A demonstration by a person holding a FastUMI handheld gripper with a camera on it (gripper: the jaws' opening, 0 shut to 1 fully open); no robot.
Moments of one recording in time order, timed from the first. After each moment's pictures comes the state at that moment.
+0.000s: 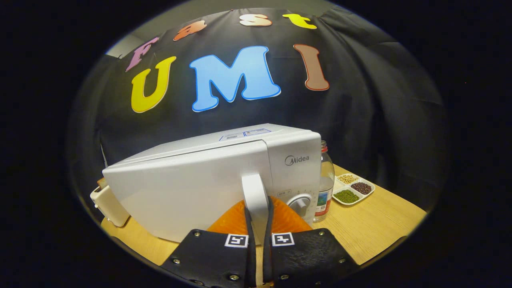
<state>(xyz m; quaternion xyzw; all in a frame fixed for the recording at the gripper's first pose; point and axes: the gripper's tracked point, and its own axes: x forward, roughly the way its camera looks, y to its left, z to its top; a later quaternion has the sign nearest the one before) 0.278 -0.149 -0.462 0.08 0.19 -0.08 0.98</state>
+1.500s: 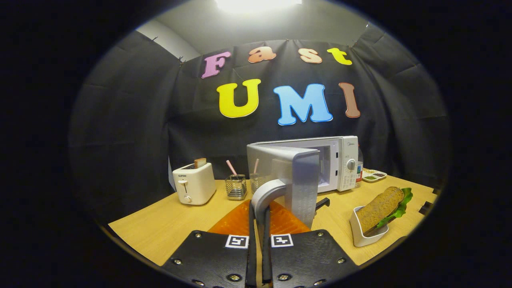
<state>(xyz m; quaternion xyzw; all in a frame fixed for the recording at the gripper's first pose) 0.027 0.133 -0.414 0.06 0.10 0.04 0.99</state>
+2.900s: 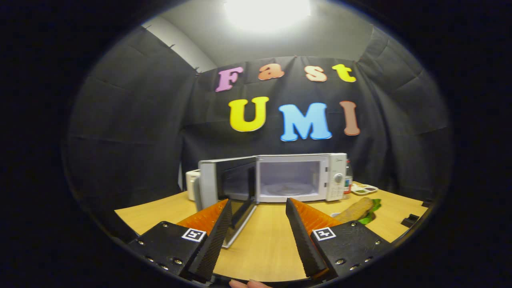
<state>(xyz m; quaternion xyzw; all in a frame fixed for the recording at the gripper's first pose) -0.056 0.038 -0.391 0.03 0.05 0.03 1.00</state>
